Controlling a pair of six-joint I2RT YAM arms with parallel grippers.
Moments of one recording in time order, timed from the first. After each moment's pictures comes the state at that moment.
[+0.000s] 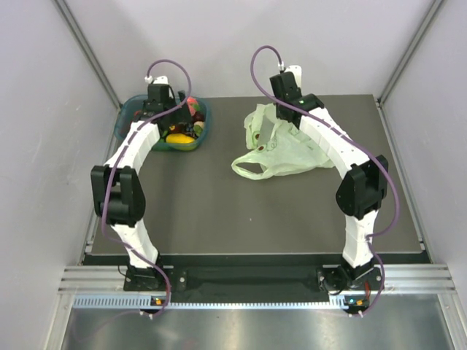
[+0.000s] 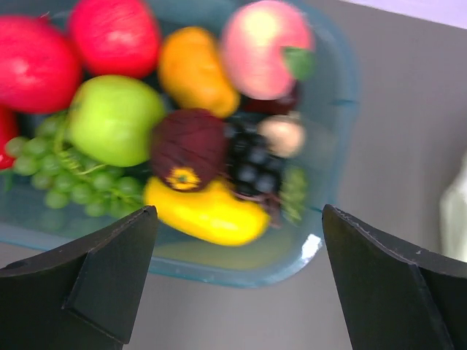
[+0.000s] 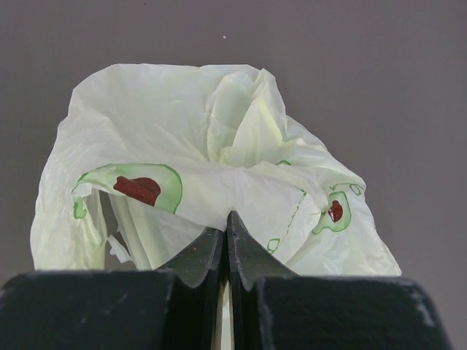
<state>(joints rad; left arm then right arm) -0.12 1.81 1.58 -0.34 -0.09 -0.28 0.49 1.98 1.97 -0.68 0.52 0.27</state>
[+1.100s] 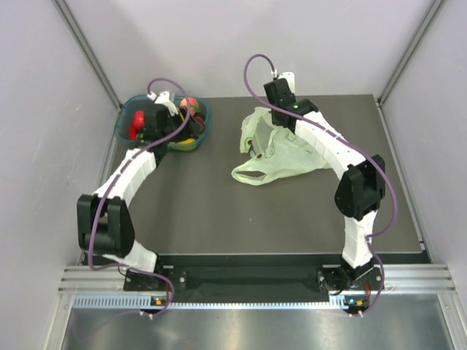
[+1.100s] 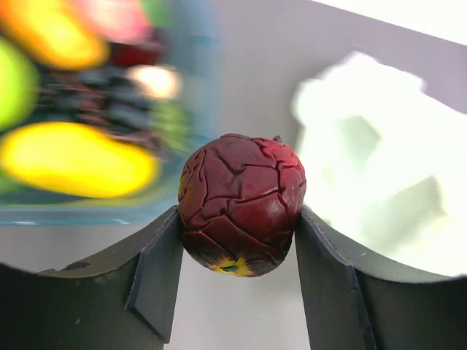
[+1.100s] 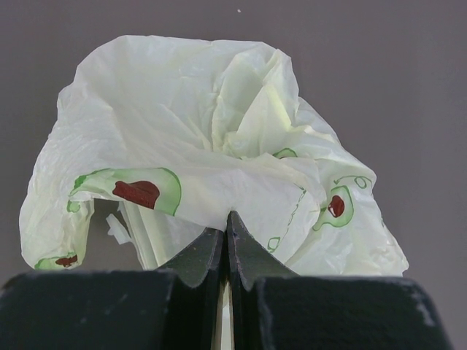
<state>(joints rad) -0.12 1.58 1.23 -0.12 0.19 -0.41 0.53 1.98 1.92 -0.68 0.52 0.26</state>
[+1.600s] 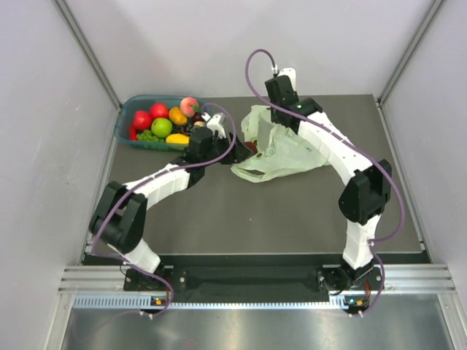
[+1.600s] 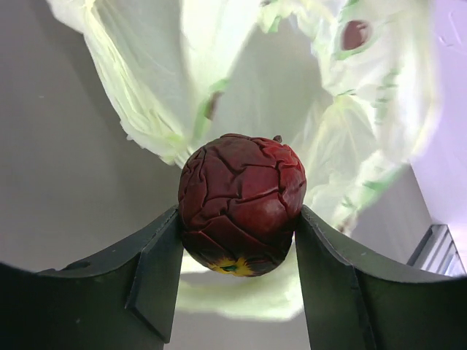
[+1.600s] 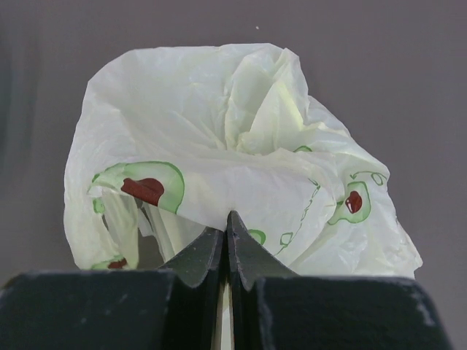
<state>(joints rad) -0.49 1.59 0.99 0.25 0.30 -0.58 0.55 1.93 1.92 -0.68 0.50 0.27</state>
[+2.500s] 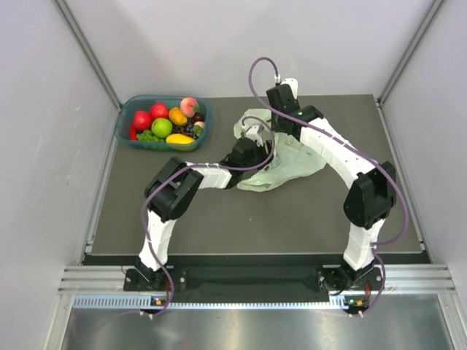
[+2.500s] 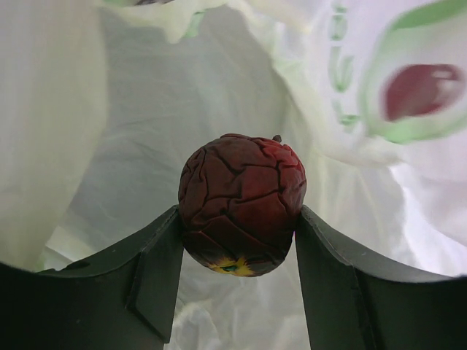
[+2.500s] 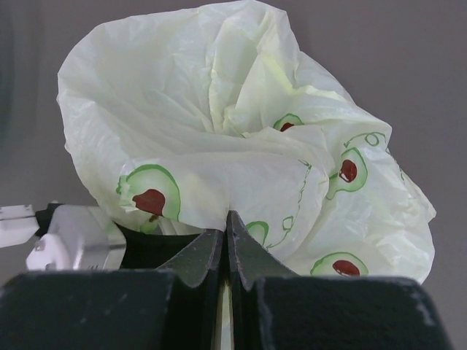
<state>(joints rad) -0.69 2.11 1.24 0.58 0.20 -0.67 0.55 1.87 1.79 -0.66 0.44 0.35</state>
